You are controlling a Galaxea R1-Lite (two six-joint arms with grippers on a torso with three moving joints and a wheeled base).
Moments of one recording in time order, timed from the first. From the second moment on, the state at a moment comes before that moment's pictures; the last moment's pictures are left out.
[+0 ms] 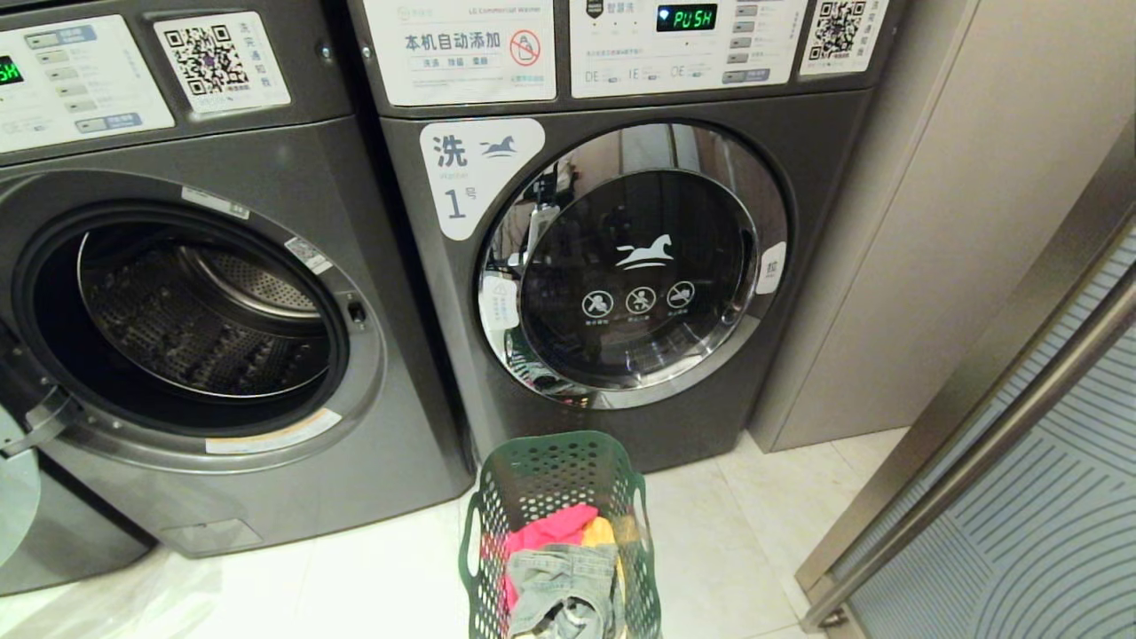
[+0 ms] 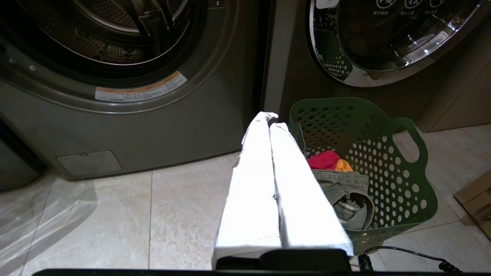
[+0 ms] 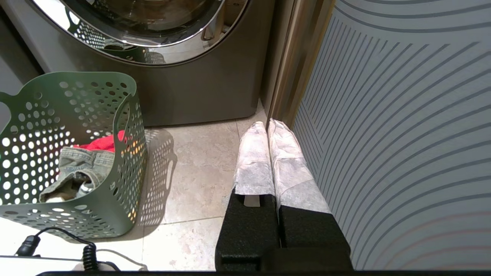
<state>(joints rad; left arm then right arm) 0.01 0.00 0.00 -0.03 0.00 -0.03 -0.01 0.00 0.00 0.01 0.01 -0.09</state>
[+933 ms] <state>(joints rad) 0.01 0.00 0.00 -0.03 0.00 -0.03 -0.01 0.00 0.00 0.01 0.01 -0.09</state>
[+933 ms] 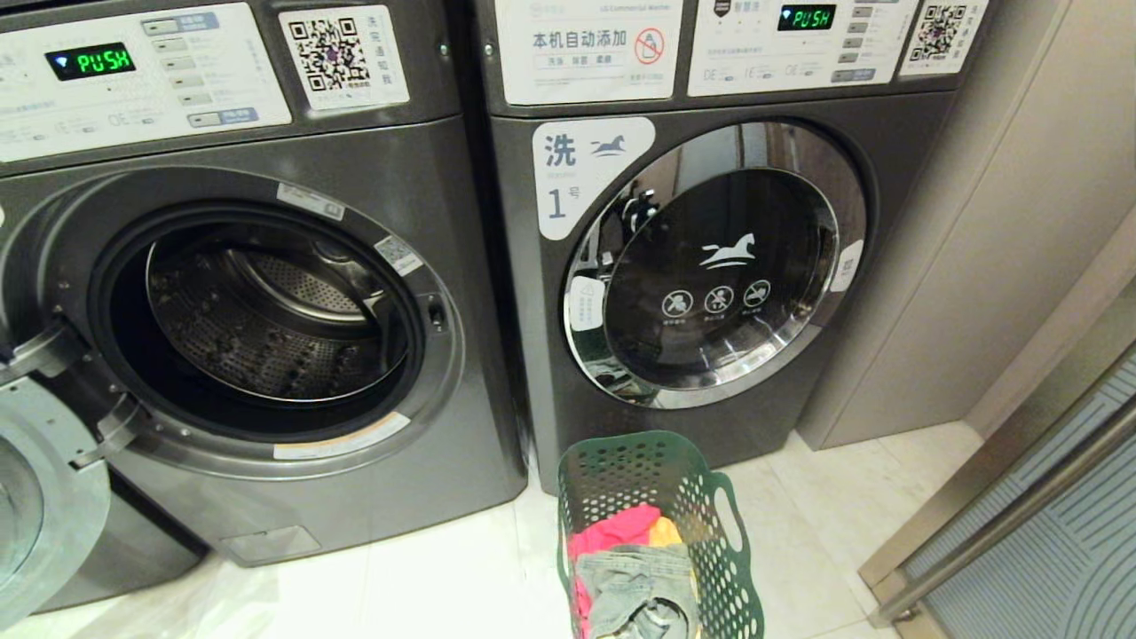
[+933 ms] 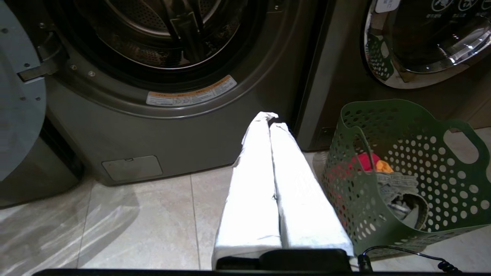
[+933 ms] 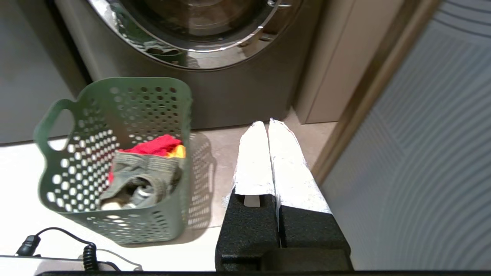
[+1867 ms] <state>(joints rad) 0.01 0.00 0.00 -0.03 0.00 -0.03 -0.01 0.00 0.00 0.00 0.01 -0.09</state>
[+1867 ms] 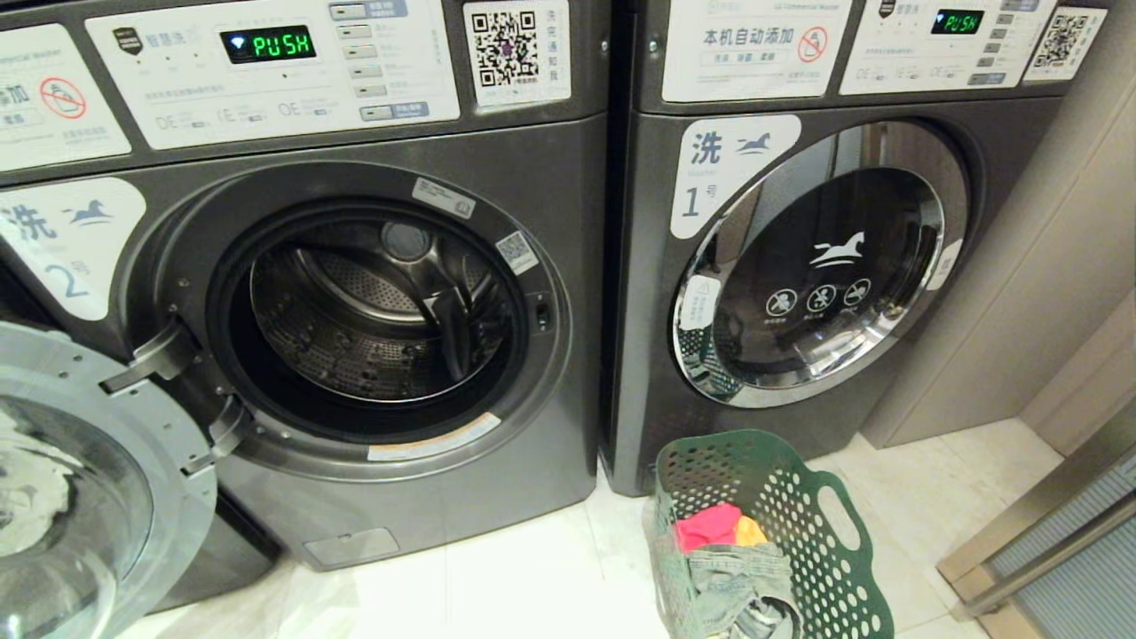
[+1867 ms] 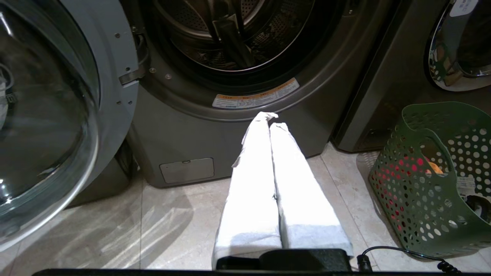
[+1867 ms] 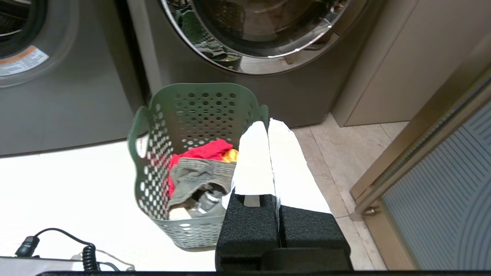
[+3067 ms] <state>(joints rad) 0.01 0.00 0.00 -0.03 0.00 -0.02 -0.01 0.00 0.00 0.00 0.01 -0.09</state>
